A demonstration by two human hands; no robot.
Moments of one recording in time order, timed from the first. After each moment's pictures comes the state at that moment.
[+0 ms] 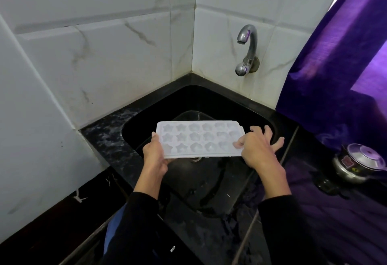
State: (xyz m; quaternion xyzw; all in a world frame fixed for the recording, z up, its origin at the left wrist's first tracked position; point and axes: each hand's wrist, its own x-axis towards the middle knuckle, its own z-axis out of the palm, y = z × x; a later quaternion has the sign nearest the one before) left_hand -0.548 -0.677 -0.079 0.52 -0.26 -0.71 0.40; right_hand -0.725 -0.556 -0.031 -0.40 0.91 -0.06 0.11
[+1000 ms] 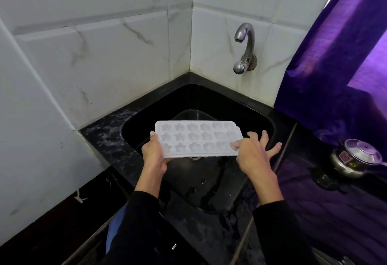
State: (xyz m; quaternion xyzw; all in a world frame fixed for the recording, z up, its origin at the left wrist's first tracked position) left_hand -0.545 -0.676 -0.083 0.53 -0.27 -0.69 0.41; right_hand -0.706 -0.547 -0.046 -0.38 0.92 -0.05 0.08
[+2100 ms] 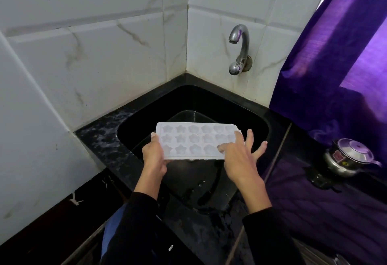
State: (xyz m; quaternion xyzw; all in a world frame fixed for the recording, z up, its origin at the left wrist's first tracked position) left_hand -0.554 -0.670 -0.084 0.53 -0.29 -0.69 0.39; right_hand -0.685 -0.542 -0.047 -0.44 0.90 -0.06 0.06
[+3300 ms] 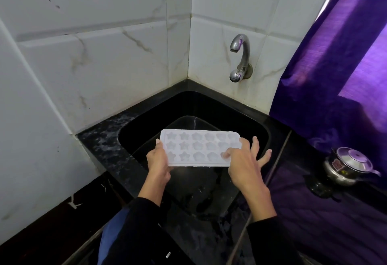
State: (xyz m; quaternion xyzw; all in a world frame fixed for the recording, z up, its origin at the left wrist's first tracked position) left_hand -0.559 -0.660 -0.082 0.55 -0.29 -0.68 0.37; right_hand -0.693 -0.535 -0.045 -0.43 0.90 -0.09 0.06
